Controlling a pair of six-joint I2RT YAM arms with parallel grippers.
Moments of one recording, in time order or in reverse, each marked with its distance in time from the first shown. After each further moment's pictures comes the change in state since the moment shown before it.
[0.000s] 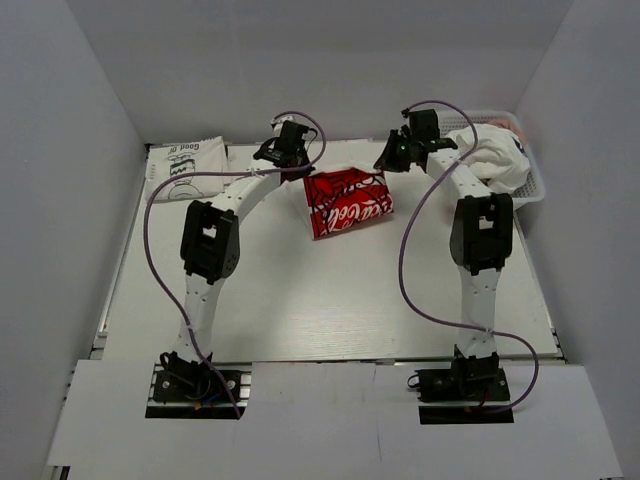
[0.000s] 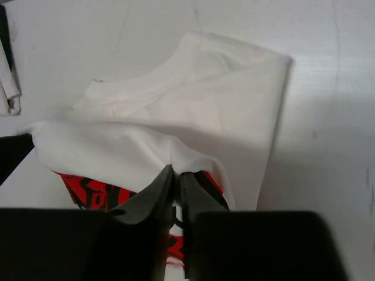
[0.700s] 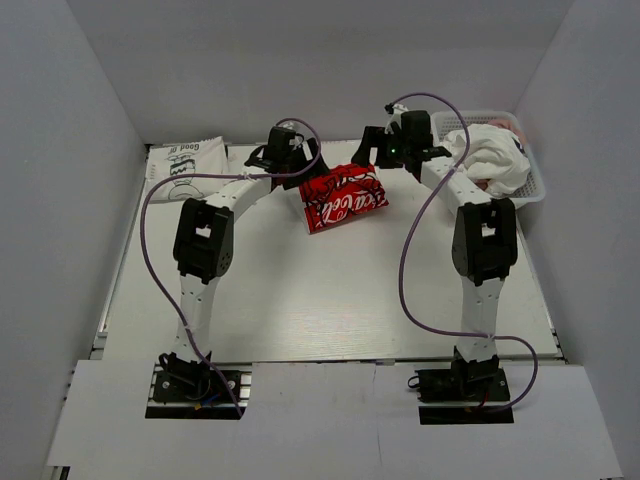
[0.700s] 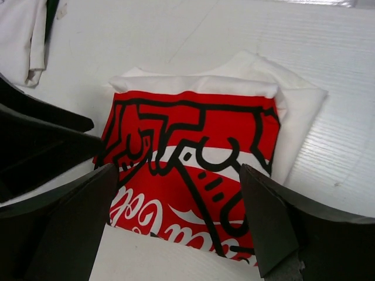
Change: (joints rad) left arm 0.075 0.011 -0.125 0.217 0.372 0.015; right arm 0.058 -0.067 -0.118 0.264 -0.060 -0.180
